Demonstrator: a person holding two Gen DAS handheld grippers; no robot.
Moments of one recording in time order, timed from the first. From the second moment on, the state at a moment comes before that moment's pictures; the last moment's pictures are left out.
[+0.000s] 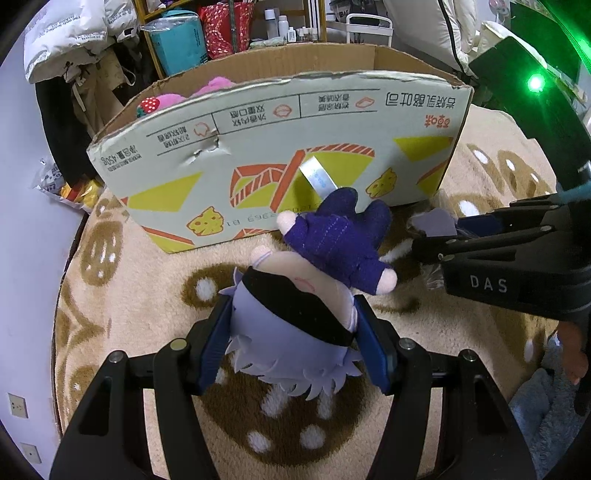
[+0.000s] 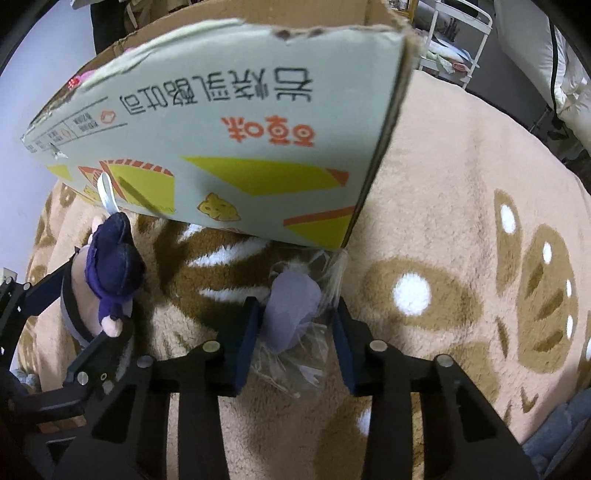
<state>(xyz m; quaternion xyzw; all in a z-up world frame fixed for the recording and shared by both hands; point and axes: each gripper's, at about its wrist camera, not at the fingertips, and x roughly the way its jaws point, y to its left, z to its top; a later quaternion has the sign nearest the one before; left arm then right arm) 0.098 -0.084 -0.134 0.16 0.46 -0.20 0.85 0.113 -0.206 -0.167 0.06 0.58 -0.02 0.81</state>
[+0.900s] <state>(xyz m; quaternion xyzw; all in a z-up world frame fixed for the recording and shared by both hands) 0.059 -0.052 -0.054 0.12 0.36 -0.18 0.91 0.063 -0.236 -0.082 0.15 0.46 0.07 0.87</state>
